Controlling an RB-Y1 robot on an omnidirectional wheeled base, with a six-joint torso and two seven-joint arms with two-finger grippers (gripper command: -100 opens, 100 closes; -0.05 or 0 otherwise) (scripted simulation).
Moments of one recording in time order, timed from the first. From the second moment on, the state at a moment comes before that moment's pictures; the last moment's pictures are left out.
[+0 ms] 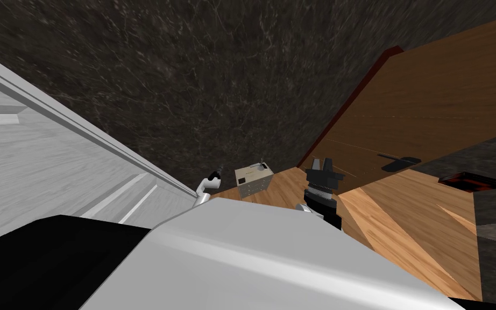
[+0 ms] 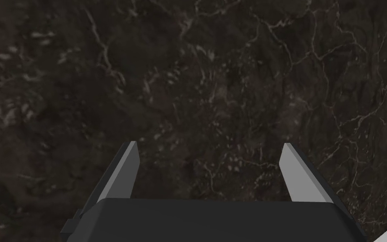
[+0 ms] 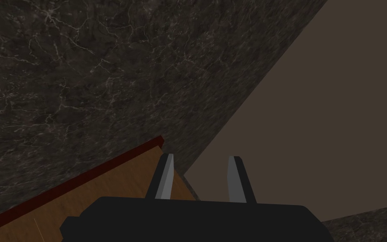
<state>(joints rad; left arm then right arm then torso) 0.10 0.22 0.15 -1.61 -0.02 0.45 0.01 0.55 -0.01 -0.05 -2.23 -0.11 -0.62 -0.10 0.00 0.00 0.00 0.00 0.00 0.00</state>
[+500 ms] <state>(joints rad) 0.03 0.22 0.17 -1.51 -0.01 0.60 0.03 0.55 -0.01 -0.05 -2.23 -0.11 -0.62 -0.10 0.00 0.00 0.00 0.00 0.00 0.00</state>
